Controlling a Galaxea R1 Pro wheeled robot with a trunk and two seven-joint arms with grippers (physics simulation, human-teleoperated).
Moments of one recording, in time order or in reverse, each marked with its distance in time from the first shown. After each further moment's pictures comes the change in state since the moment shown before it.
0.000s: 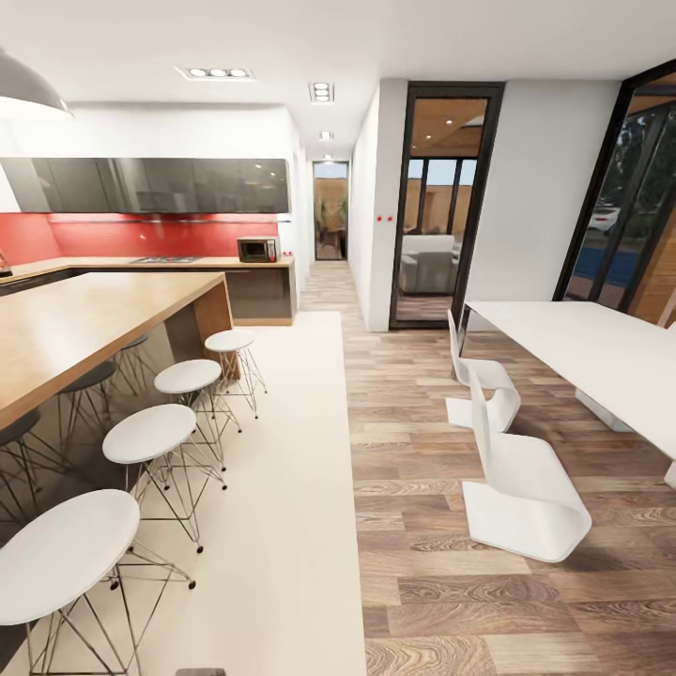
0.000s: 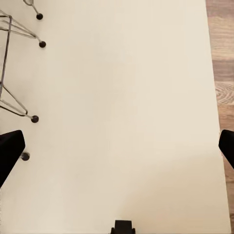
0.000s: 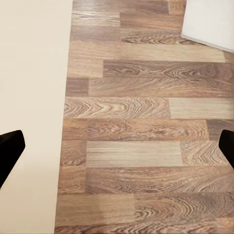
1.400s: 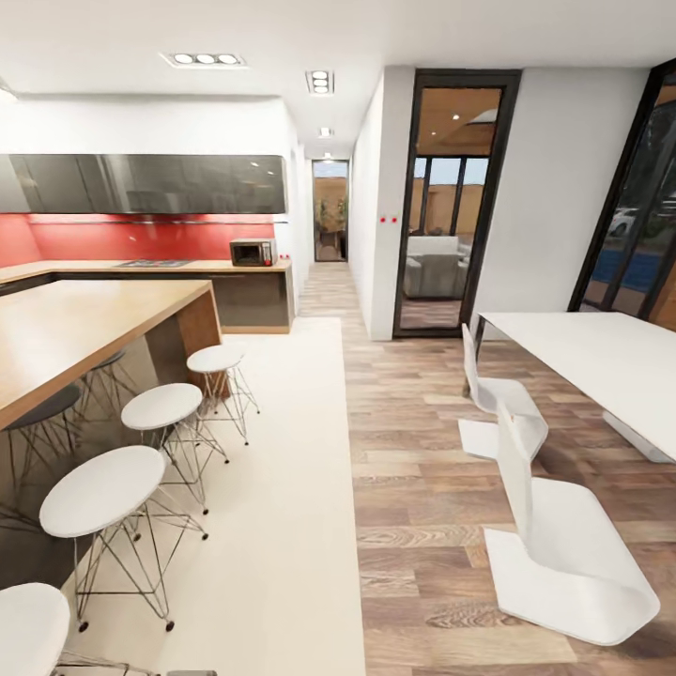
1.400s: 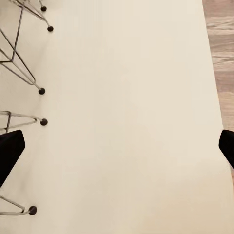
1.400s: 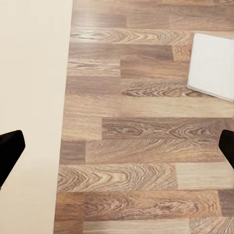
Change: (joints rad) left arm 0.013 0.021 0.001 0.016 -0.002 -0.118 -0.006; right arm 0.000 0.000 -0.001 0.000 -0.001 -0.016 0.000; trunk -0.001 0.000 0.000
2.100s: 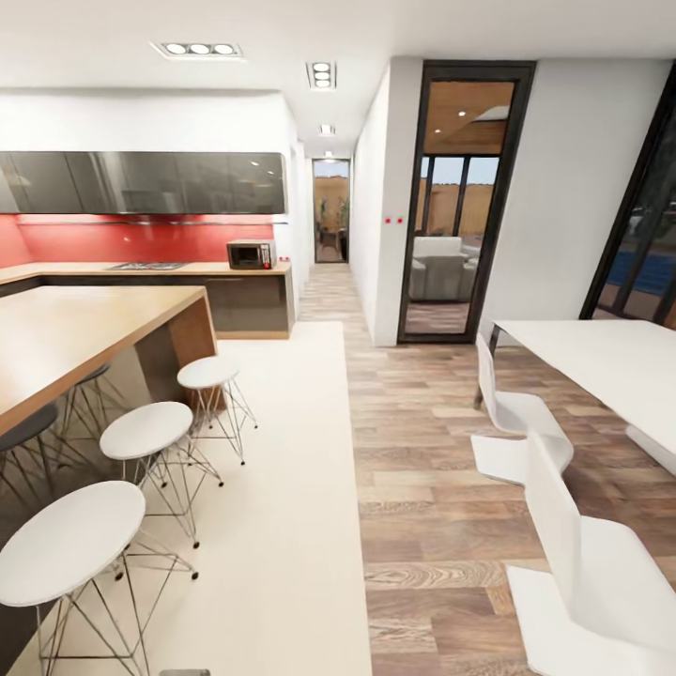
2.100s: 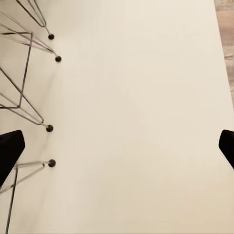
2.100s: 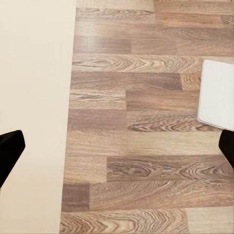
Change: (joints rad) left arm -0.001 0.018 0.000 0.000 0.003 0.000 0.002; right arm 0.001 0.000 0.000 0.000 0.000 0.000 -0.001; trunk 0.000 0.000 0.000
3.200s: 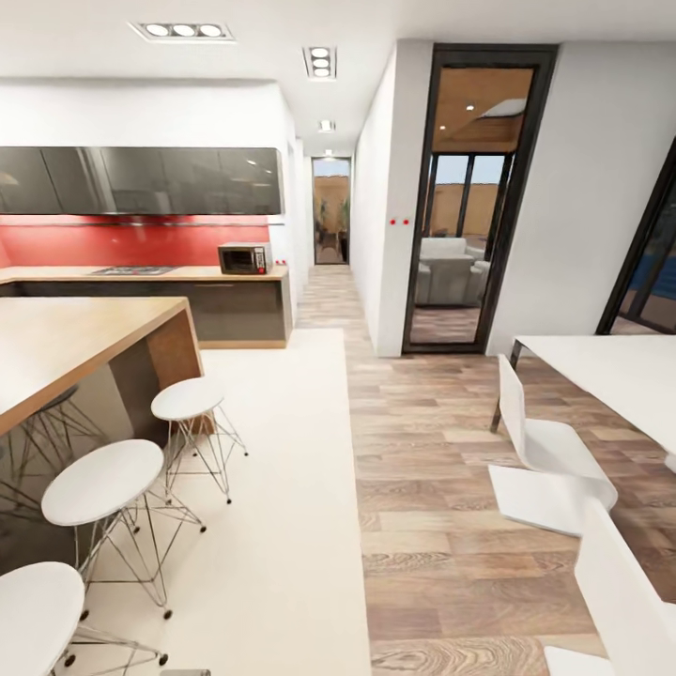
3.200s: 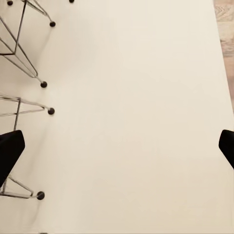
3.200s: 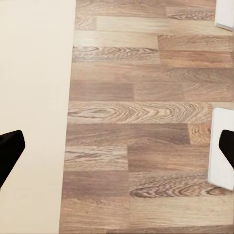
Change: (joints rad) left arm 0.000 -0.001 0.000 0.000 0.001 0.000 0.000; right arm 0.001 0.000 0.000 0.002 0.000 0.000 0.000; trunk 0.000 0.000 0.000
